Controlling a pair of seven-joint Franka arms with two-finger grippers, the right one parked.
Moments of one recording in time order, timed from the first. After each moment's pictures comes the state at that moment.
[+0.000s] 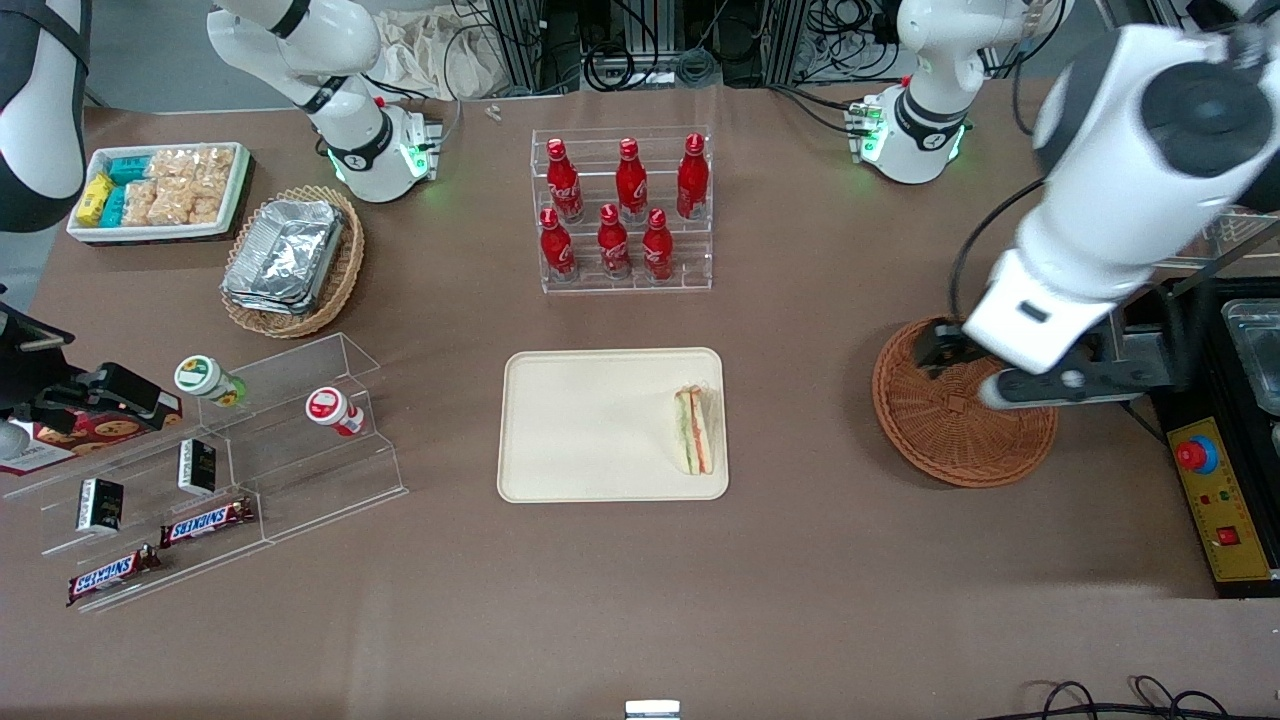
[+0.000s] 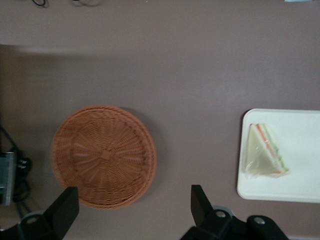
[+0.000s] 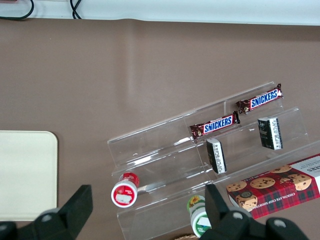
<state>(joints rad) 0.21 0.22 -0.55 -1.41 0.18 1.63 -0.34</state>
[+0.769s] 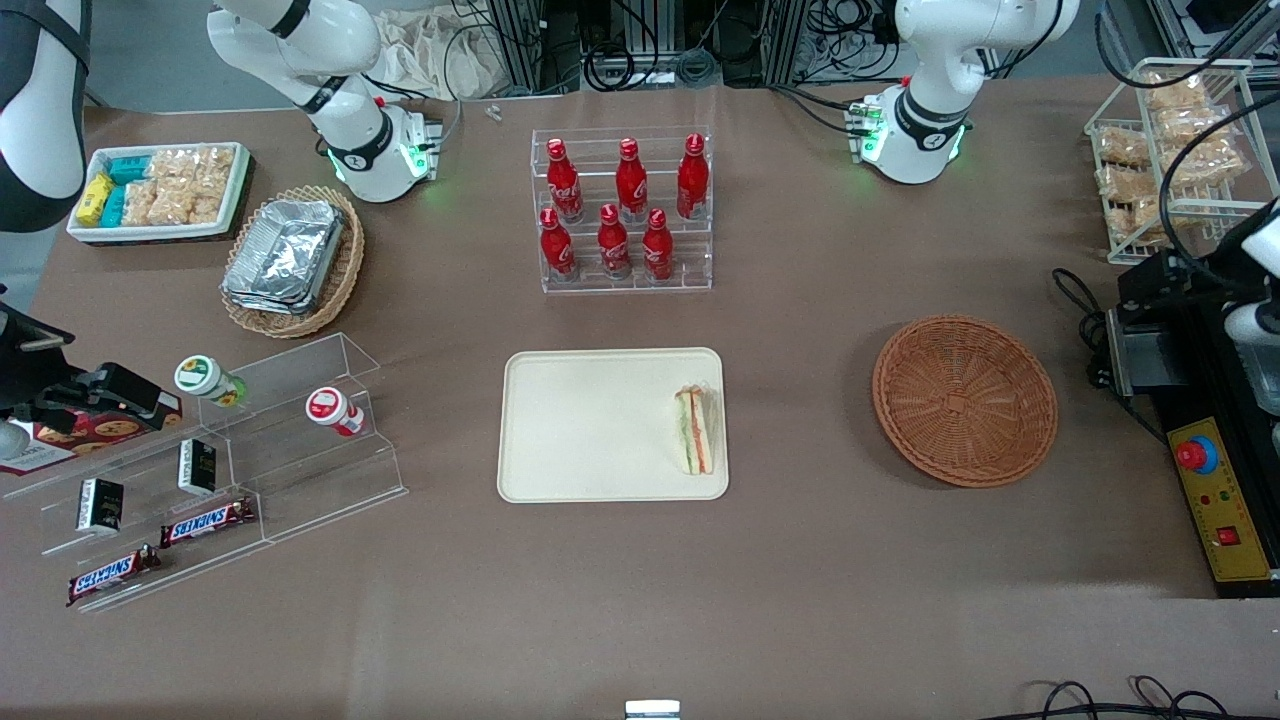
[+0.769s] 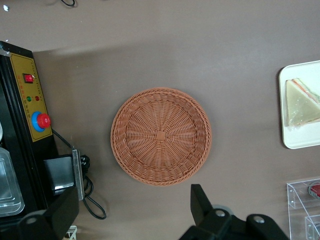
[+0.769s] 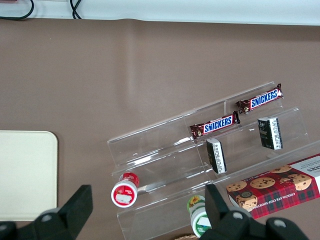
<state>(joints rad) -0.08 0.06 0.09 -1.47 -0.02 1.55 0.16</state>
